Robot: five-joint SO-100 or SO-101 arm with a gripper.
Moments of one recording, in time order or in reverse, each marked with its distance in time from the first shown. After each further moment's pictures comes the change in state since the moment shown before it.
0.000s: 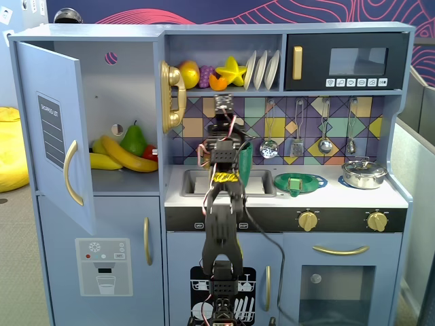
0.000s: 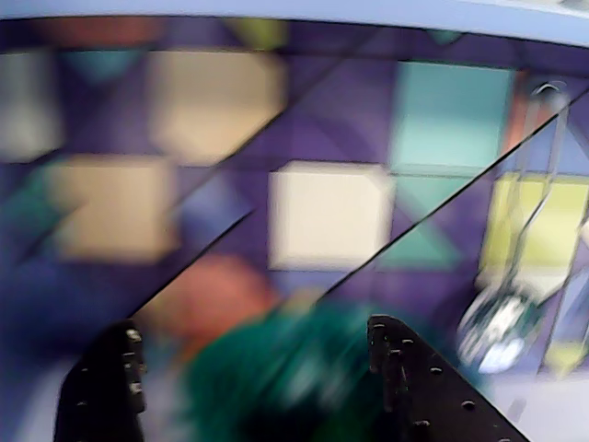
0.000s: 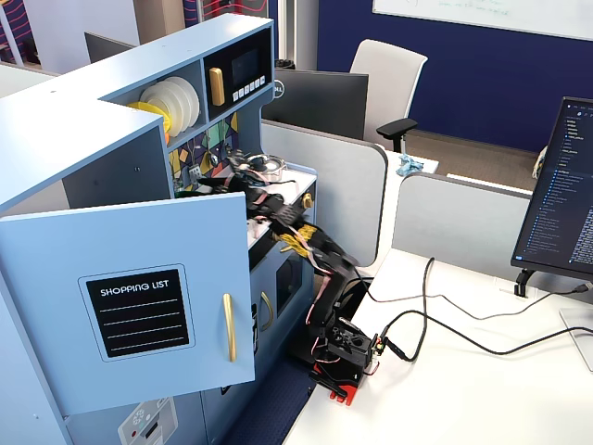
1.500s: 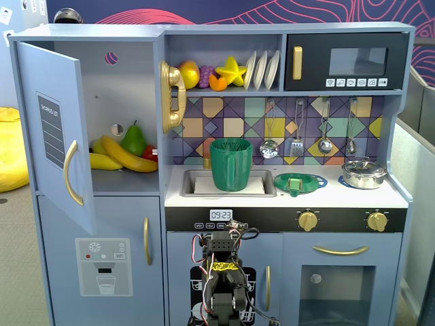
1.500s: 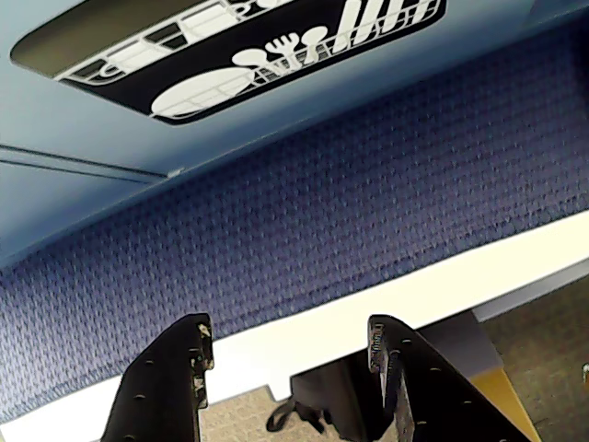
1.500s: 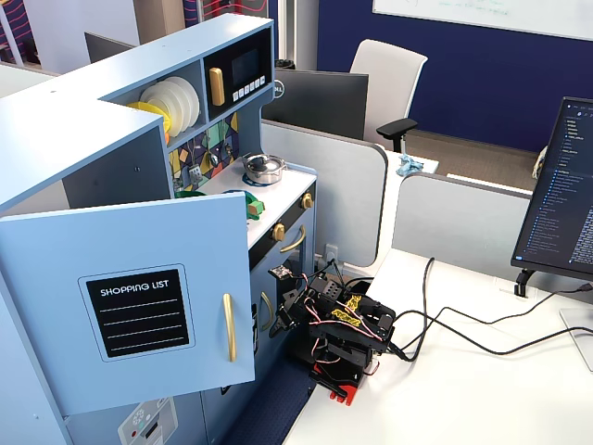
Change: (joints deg) arm -3.0 65.9 92.0 44.6 26.9
